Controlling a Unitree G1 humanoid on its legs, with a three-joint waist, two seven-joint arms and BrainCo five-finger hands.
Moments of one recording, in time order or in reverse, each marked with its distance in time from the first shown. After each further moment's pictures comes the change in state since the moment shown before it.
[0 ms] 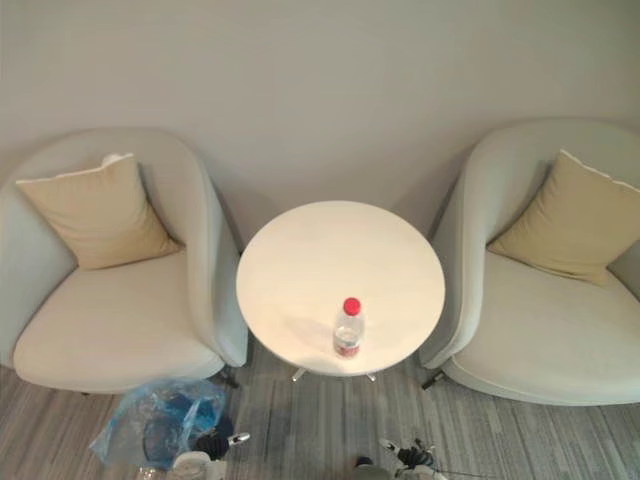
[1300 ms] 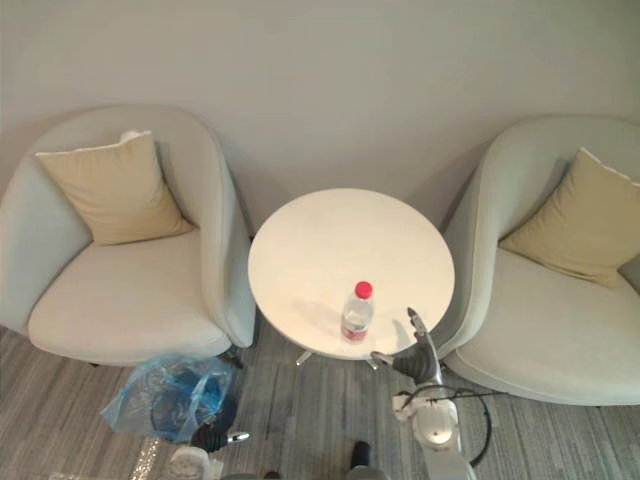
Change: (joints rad) left arm 0.030 0.051 -0.152 -0.066 0.050 -0.030 0.027; right arm 0.160 -0.090 0.234 -0.934 -0.336 -0.112 -0.103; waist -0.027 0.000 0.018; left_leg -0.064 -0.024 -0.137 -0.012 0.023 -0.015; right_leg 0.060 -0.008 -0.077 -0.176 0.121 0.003
